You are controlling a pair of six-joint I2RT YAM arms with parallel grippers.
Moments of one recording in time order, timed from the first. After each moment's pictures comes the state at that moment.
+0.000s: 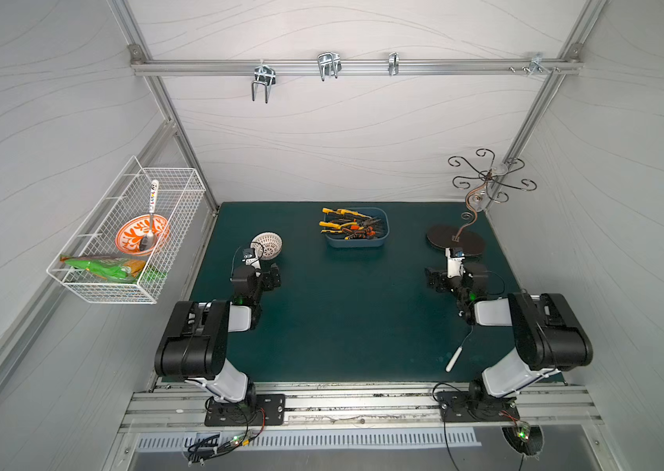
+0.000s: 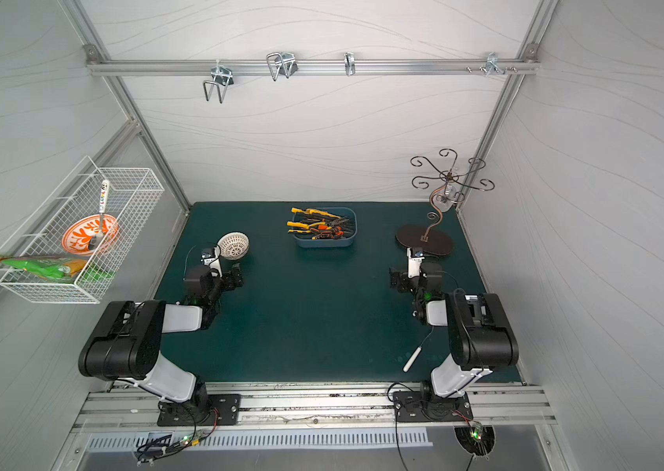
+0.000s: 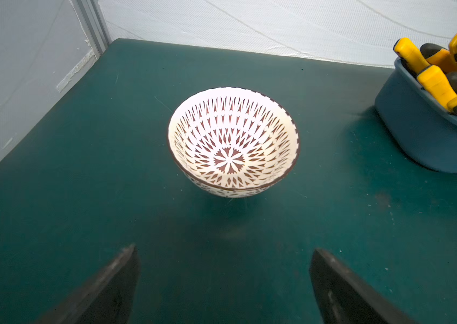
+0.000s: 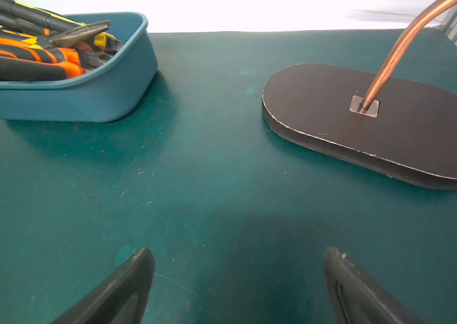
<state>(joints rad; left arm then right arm) 0.04 1.58 0.42 0.72 -0.02 -0.08 0.06 1.60 0.44 0.69 -0.20 -0.03</state>
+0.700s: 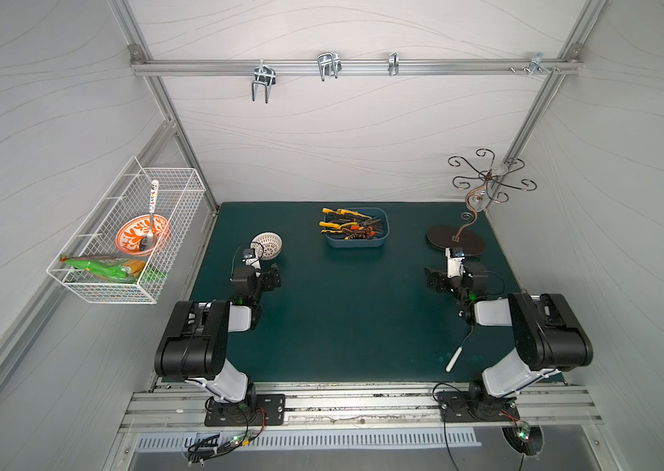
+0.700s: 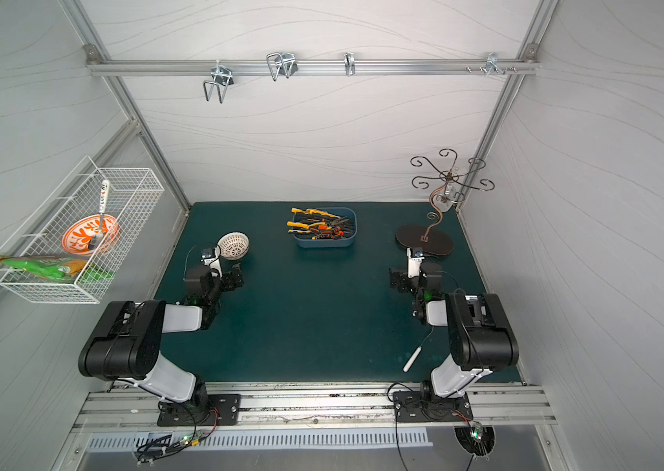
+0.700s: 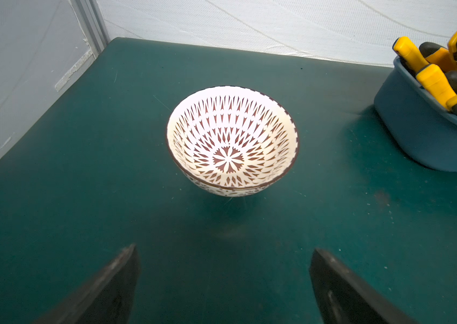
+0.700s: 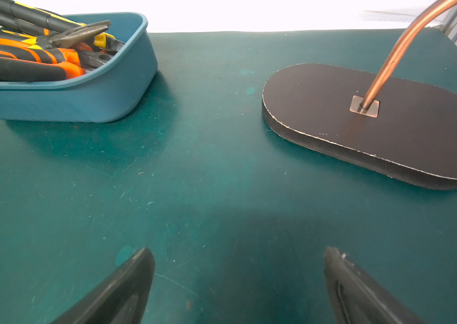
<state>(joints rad) 0.04 1.58 0.42 0.72 -0.02 -0.08 0.06 1.60 0.45 0.68 -0.19 -0.03</state>
